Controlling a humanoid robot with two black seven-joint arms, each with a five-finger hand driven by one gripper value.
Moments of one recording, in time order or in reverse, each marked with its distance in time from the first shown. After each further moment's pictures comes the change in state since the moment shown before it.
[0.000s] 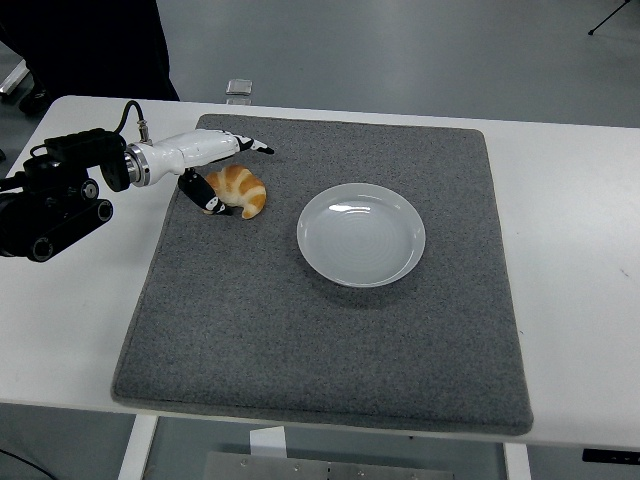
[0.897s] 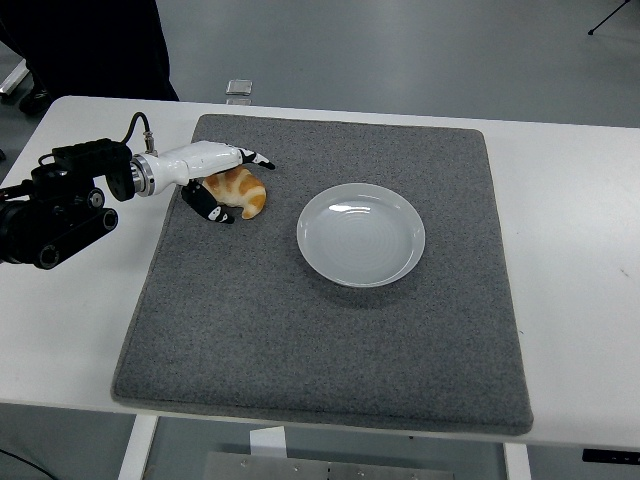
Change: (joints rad) left arm 0.011 -0.016 0.023 0.008 0.003 -0.004 0.000; right arm 0.000 0.000 0.000 0.000 0.000 0.000 0.000
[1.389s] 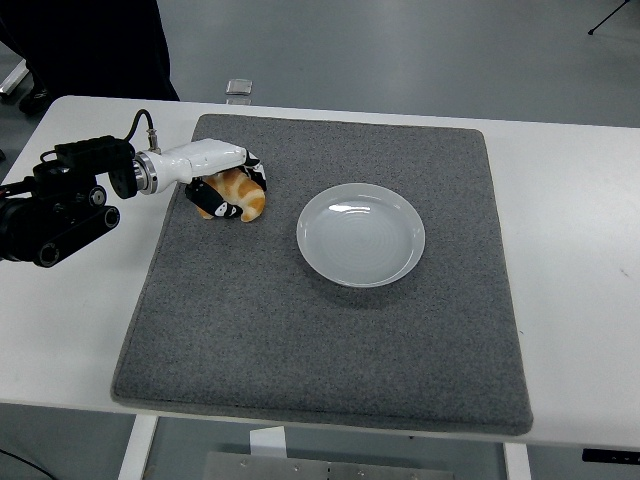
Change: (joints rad) left arm -0.013 0.008 -0.001 -0.025 -0.004 -0.003 -0.001; right arm 0.000 0.000 0.000 0.000 0.000 0.001 0.000
